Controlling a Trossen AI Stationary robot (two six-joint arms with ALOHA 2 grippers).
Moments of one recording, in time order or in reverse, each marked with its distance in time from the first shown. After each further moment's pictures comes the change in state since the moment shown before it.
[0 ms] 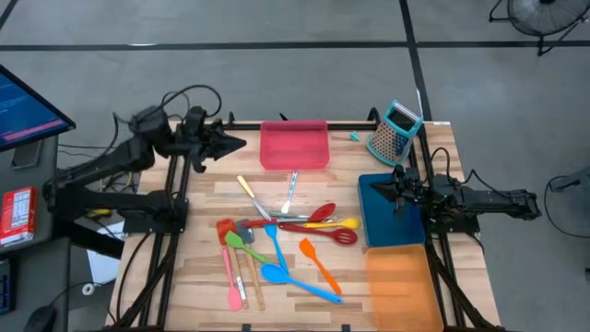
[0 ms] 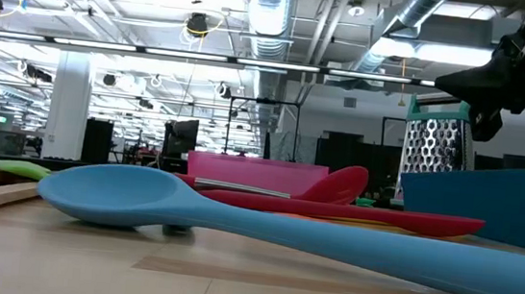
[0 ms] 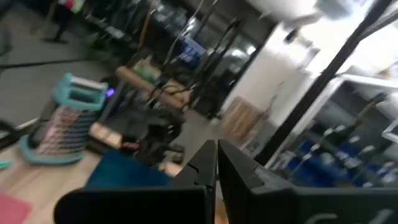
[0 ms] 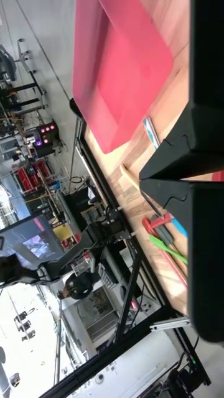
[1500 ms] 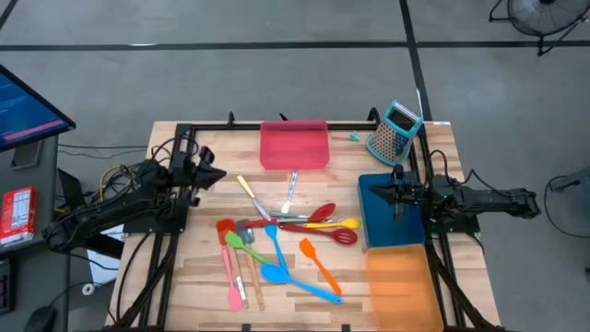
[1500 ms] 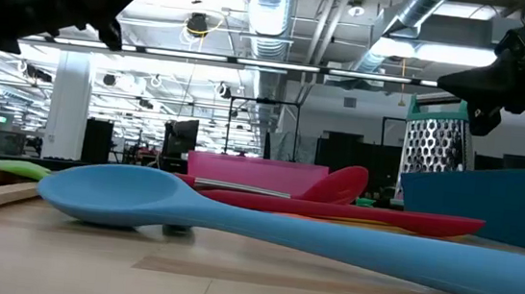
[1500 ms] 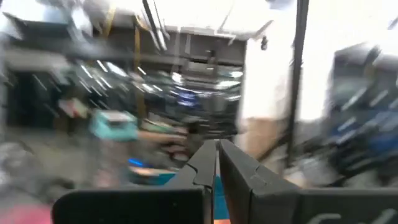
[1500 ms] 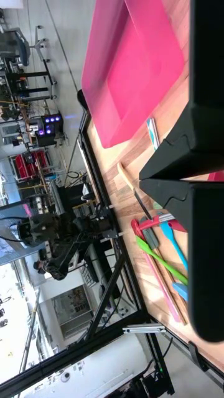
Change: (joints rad) left arm 0.297 -0.387 -1.003 0.973 0.306 0.103; right arm 0.020 0.000 0.000 -0.015 -0.030 -0.147
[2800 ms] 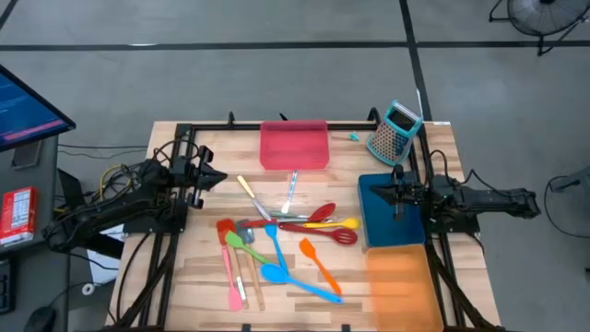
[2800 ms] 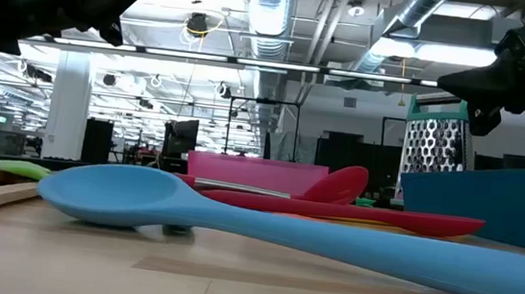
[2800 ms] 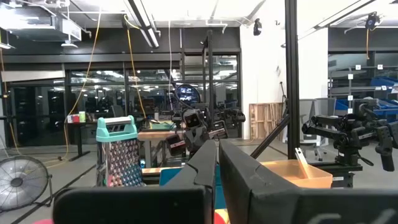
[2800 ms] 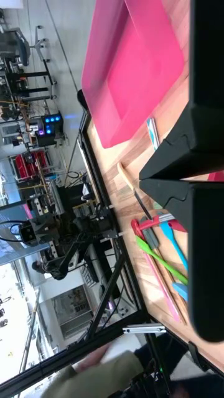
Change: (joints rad) left arm 0.000 0.000 0.000 -0.031 0.016 0.261; right arm 0.000 0.000 0.000 0.000 0.000 0.000
